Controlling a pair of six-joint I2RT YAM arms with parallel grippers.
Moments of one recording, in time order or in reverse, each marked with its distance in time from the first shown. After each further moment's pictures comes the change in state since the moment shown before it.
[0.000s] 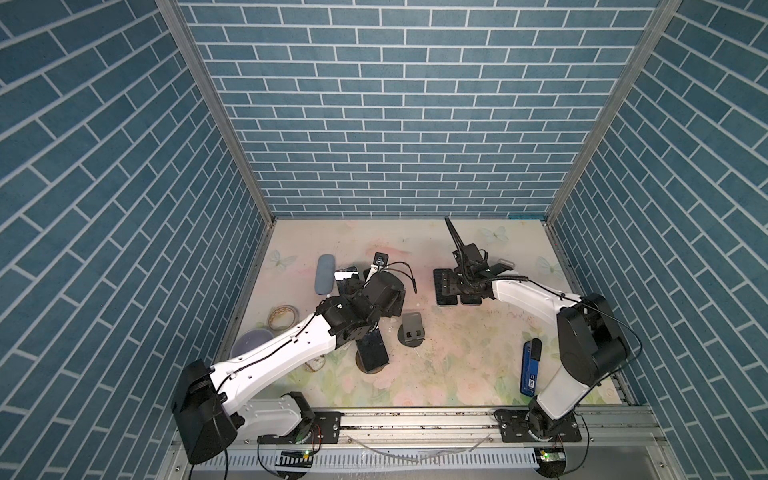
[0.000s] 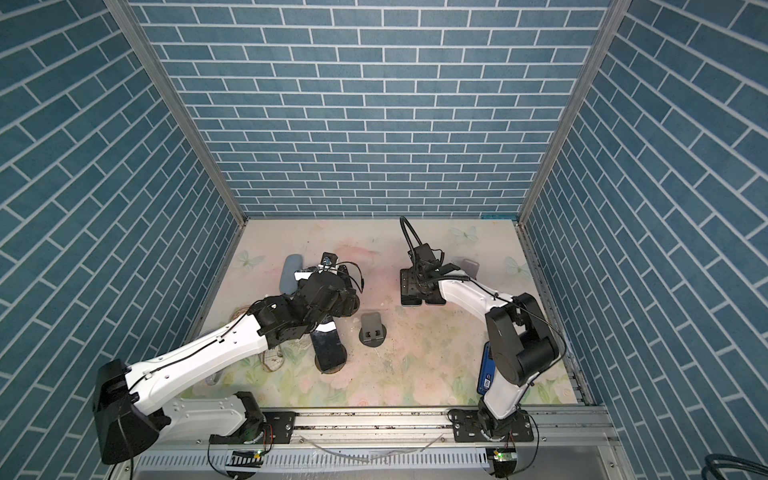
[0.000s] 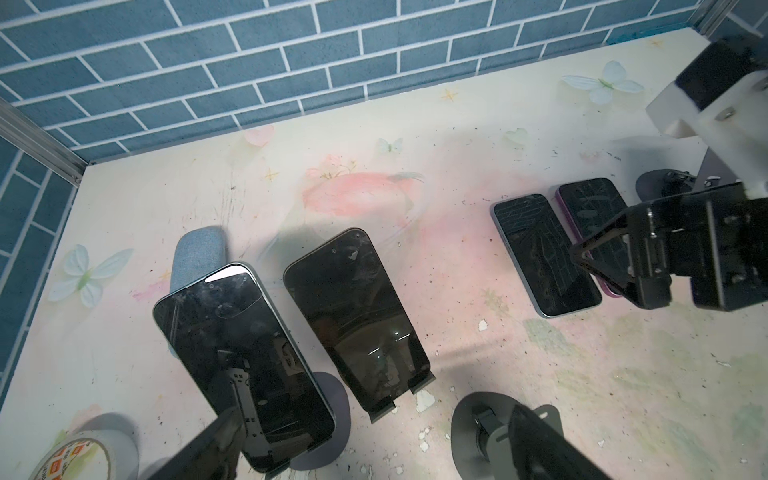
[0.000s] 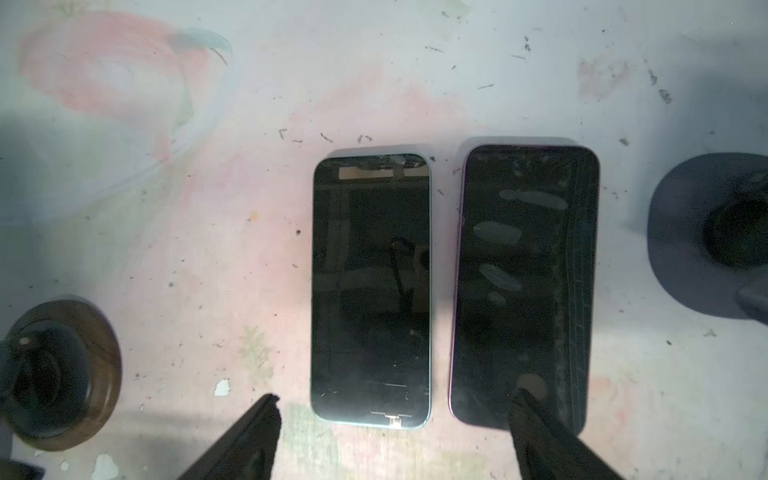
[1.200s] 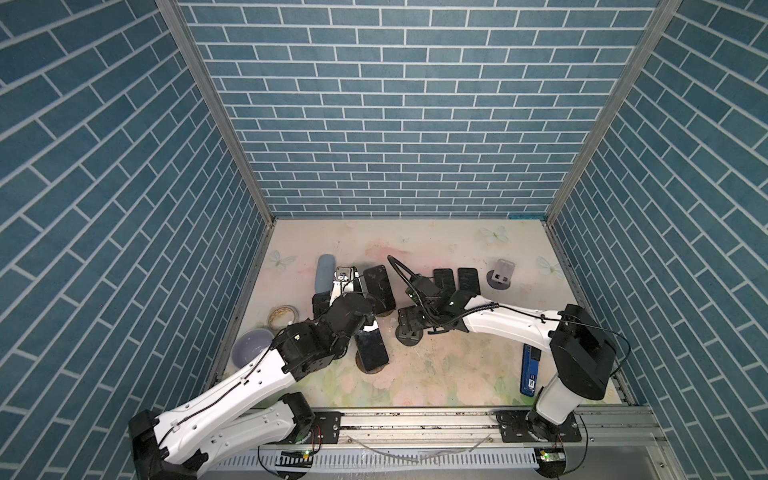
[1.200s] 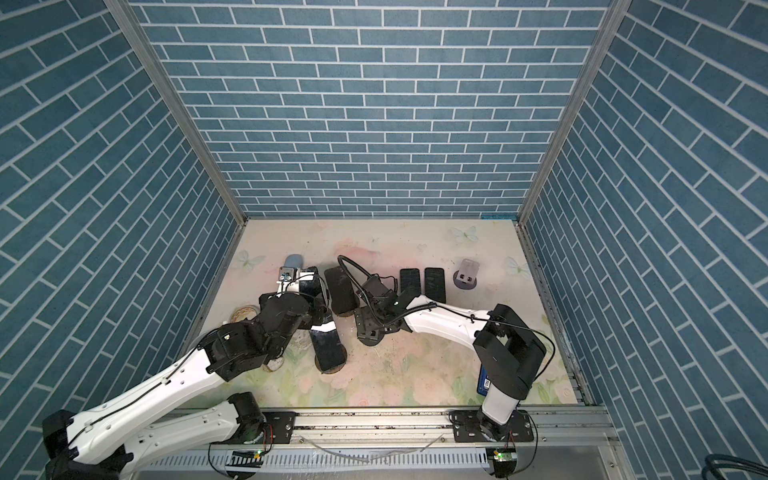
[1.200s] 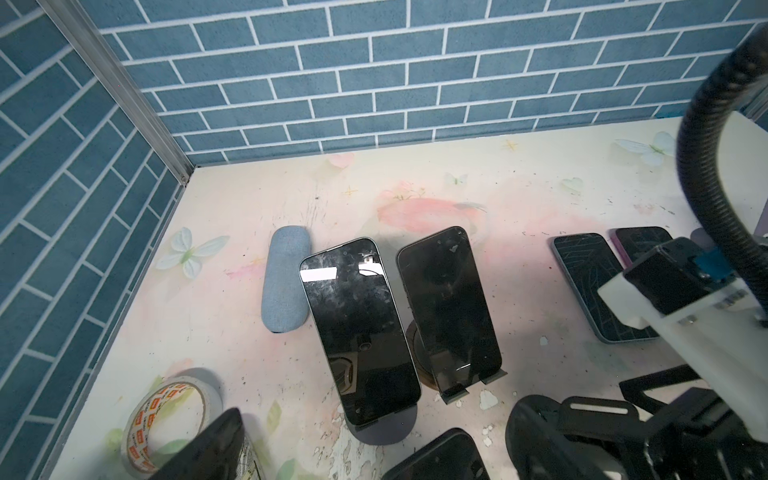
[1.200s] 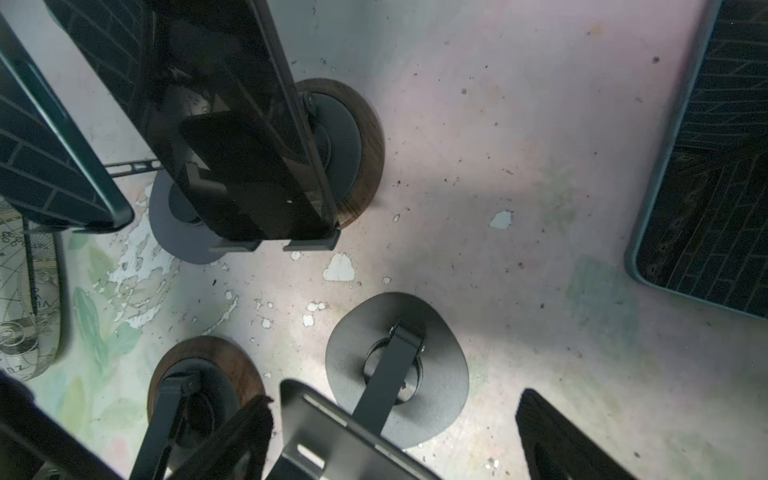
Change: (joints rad) left arm -0.004 -0.343 -0.192 -0.063 -0.164 -0.045; right arm 0.418 0.039 0.026 -0.017 -0.009 0.147
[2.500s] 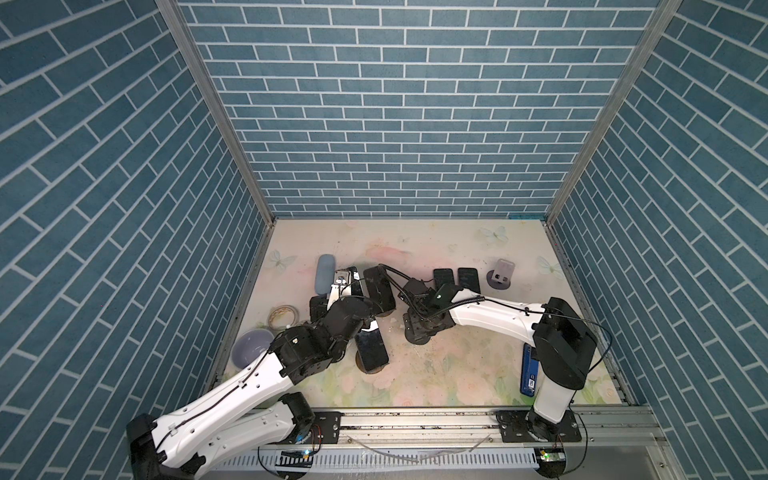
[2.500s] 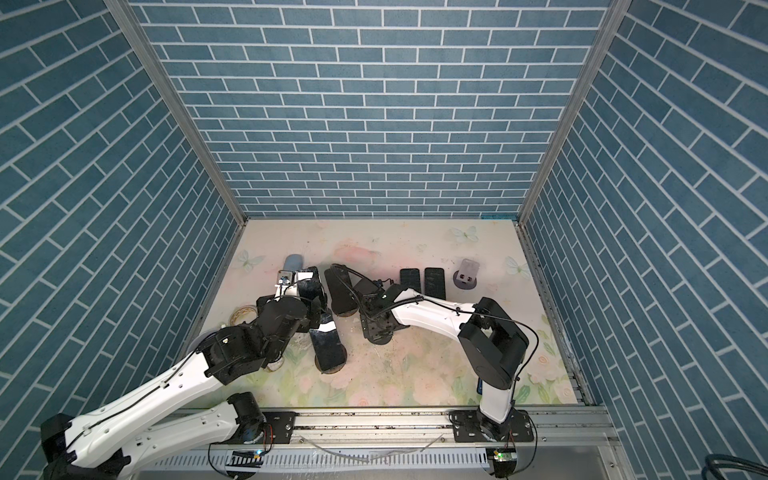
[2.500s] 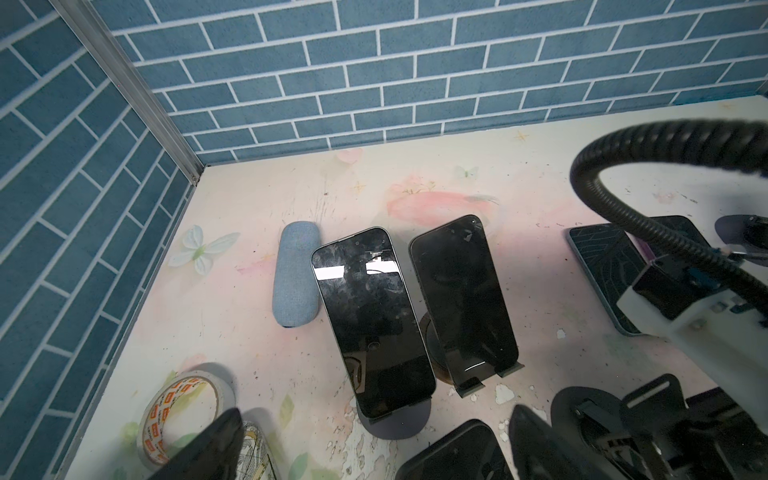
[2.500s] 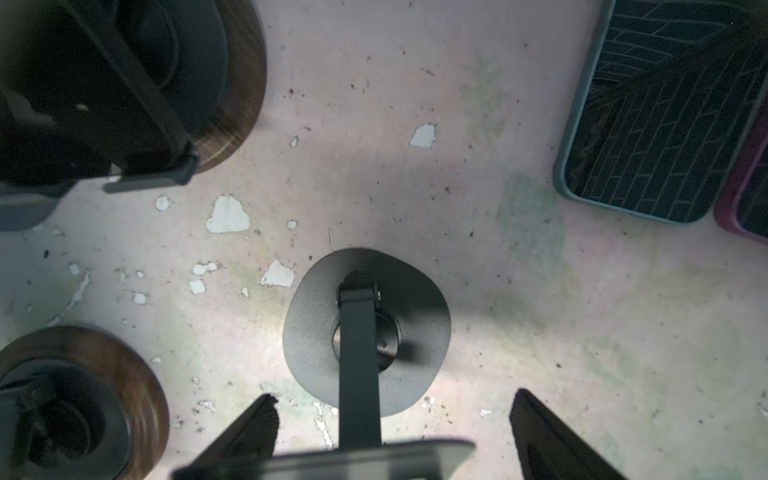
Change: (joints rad) left arm 0.000 -0.023 -0.033 0.003 -0.015 0.019; right arm 0.011 0.094 0.132 -0.295 0.079 0.038
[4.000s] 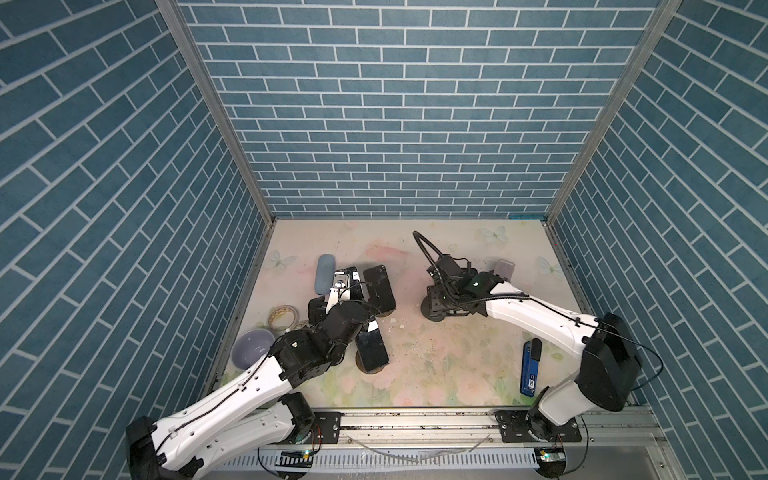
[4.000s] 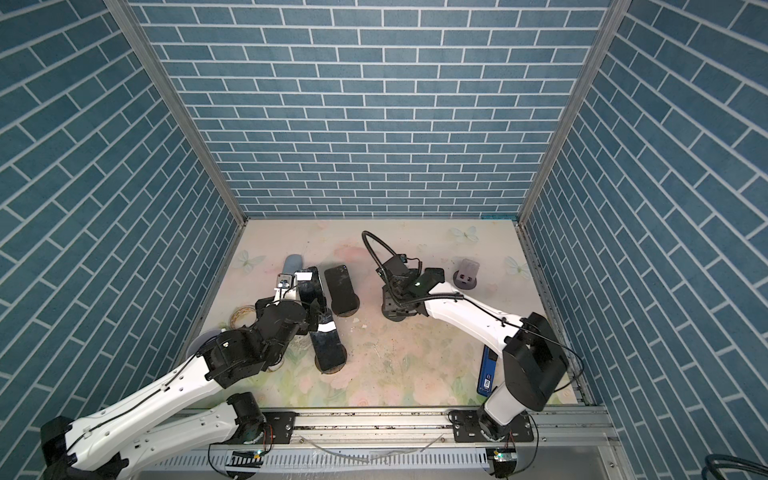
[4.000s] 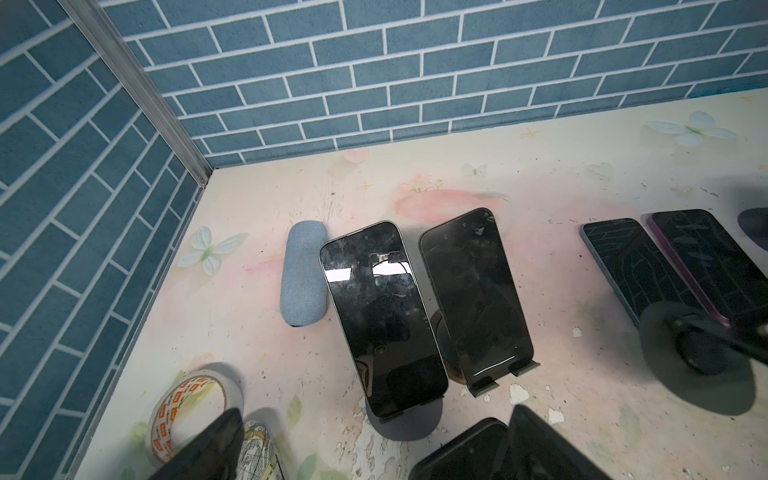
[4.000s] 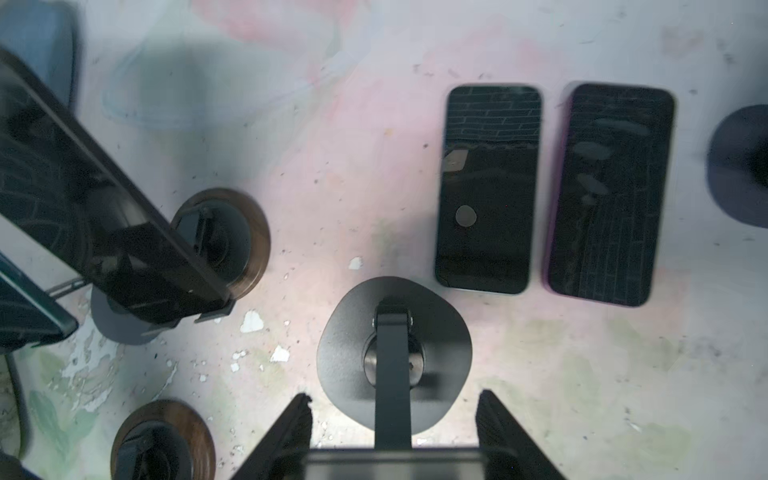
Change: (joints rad) left arm 0.000 -0.025 -0.048 0.027 -0.022 0.021; right arm -0.188 -0.256 -0.079 0.071 0.052 -0.018
